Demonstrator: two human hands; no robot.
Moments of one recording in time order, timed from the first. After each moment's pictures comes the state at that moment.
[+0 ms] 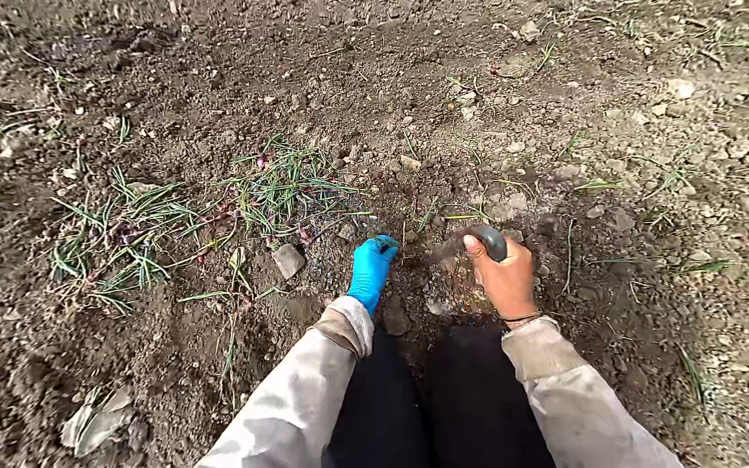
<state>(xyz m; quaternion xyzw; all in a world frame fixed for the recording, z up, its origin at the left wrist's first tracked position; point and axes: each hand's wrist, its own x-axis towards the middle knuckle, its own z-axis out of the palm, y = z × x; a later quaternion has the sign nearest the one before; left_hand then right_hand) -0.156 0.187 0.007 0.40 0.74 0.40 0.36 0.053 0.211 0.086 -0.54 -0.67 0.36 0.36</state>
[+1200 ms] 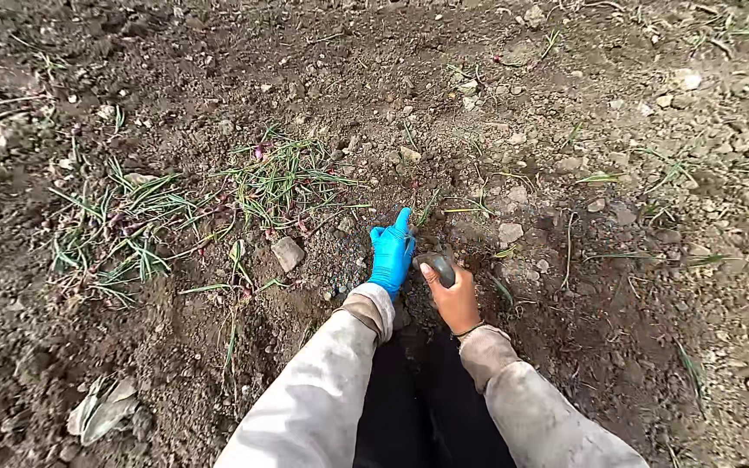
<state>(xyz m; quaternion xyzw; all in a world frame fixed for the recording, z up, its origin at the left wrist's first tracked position) -0.125 0.206 -0.009 0.55 0.74 0.32 0.23 0.023 0.176 0.012 -0.51 -0.68 0.40 0.35</state>
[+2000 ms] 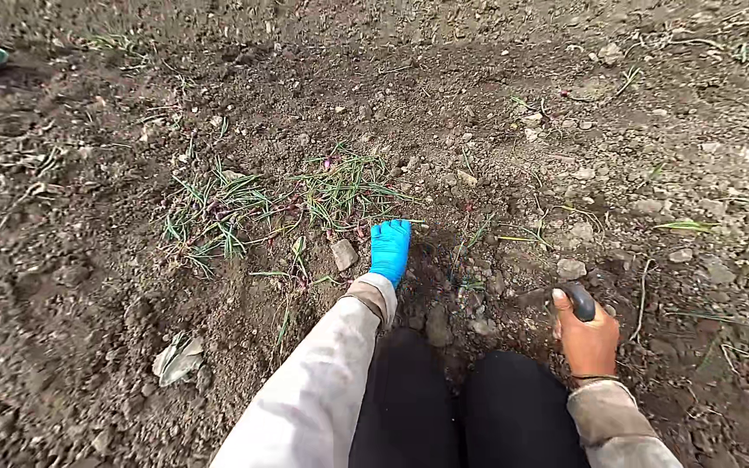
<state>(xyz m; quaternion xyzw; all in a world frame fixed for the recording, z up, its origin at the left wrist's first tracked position) -0.213 0.195 0.020 0.54 0.84 0.04 0.10 0.106 0.211 0.014 -0.64 -0.60 0.33 0.36</state>
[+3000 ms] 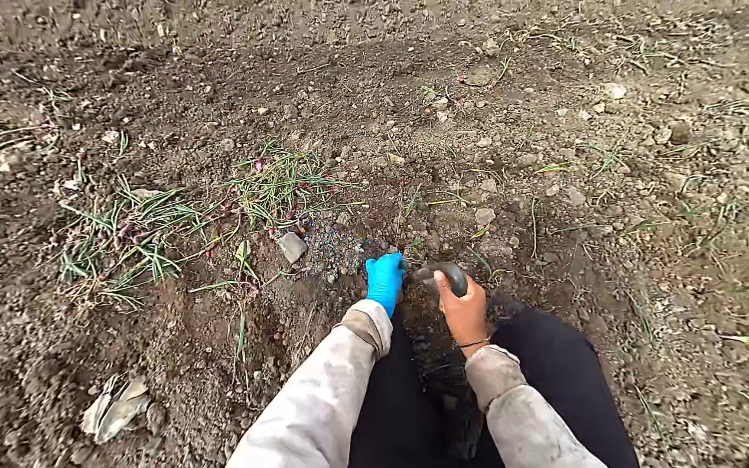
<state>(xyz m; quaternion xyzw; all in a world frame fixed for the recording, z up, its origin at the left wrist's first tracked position) -0.106 0.133 -0.001 0.55 0.74 0.18 0.34 0.050 0.100 0.040 -0.57 -0.58 0.39 0.43</state>
